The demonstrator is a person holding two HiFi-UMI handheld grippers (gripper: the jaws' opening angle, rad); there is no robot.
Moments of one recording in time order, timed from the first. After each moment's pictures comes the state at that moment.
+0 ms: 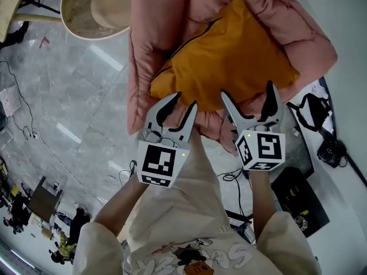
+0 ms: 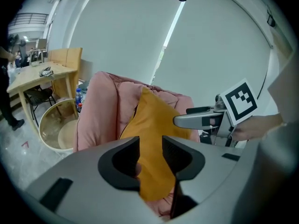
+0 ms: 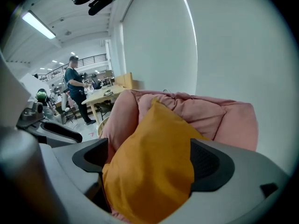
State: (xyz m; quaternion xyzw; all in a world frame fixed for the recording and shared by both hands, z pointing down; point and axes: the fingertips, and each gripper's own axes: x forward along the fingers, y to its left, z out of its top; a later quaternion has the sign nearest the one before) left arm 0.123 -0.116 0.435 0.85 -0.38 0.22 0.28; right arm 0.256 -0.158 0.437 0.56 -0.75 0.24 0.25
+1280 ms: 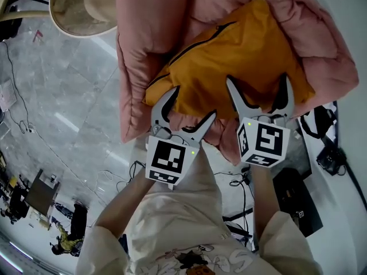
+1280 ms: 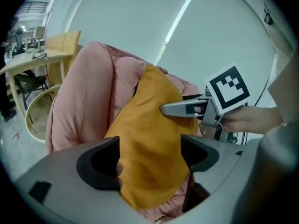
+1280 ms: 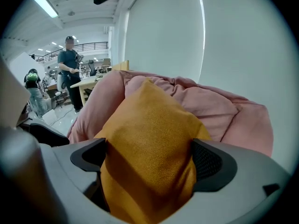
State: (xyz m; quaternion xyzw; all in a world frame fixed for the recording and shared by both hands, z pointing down) left arm 0.160 -0.145 0.529 0.85 -0.36 0.23 0.31; right arm 0.280 -0.227 0.516 0.58 -0.73 0.19 0.32
